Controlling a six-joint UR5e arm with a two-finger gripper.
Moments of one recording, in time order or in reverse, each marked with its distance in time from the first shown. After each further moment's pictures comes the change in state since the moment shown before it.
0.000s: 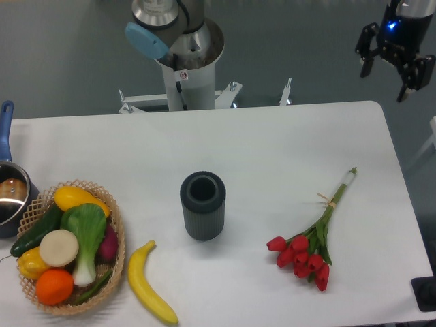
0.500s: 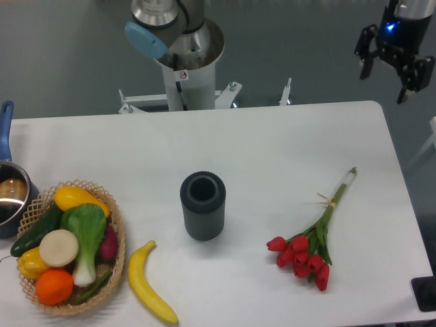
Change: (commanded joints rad) arm -0.025 0.002 -0.018 0.038 0.003 -0.122
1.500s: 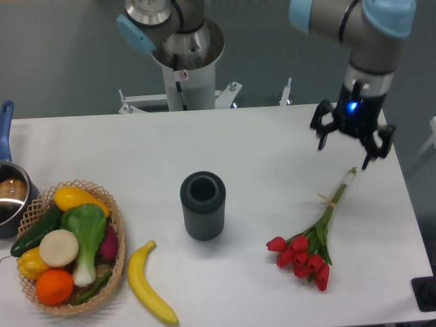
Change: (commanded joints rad) arm -0.219 -0.196 -0.088 0.296 -0.119 -0.577
